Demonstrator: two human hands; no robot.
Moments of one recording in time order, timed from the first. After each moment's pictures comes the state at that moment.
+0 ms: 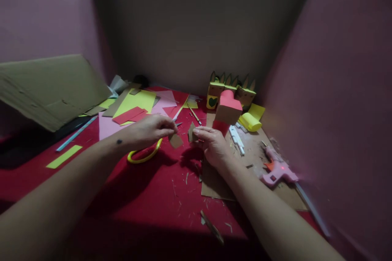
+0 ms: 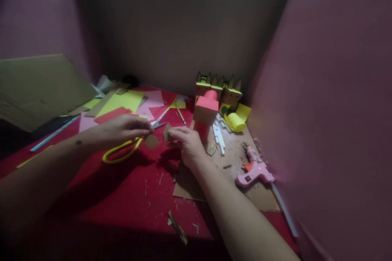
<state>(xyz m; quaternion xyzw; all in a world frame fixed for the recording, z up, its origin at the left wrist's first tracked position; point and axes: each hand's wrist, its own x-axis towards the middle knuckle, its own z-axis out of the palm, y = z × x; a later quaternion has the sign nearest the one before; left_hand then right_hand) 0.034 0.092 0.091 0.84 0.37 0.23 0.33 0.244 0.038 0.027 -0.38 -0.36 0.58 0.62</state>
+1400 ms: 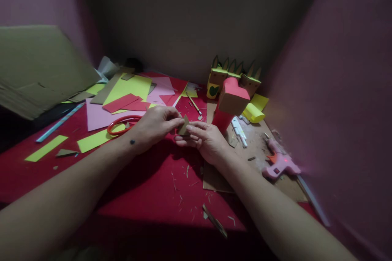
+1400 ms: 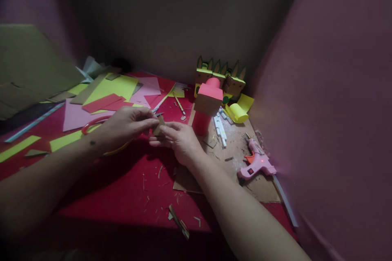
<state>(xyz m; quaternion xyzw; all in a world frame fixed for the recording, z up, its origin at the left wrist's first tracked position) 0.058 0.084 0.065 0.79 0.46 0.29 0.29 0.239 0.038 0.011 -0.32 -0.38 0.68 0.54</state>
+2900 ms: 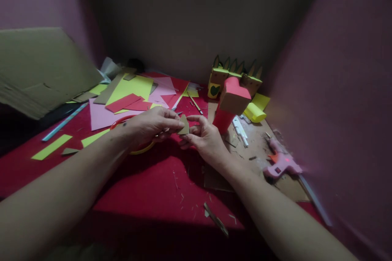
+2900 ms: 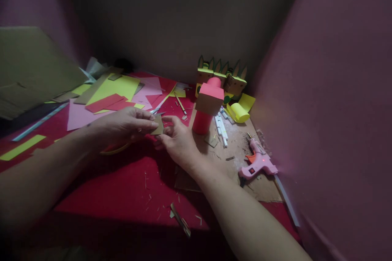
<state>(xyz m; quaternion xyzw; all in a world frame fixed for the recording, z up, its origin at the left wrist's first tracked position) 0.048 0.093 0.058 0.68 0.38 0.22 0.58 0.232 0.032 0.013 -0.38 -0.50 0.56 0.54</state>
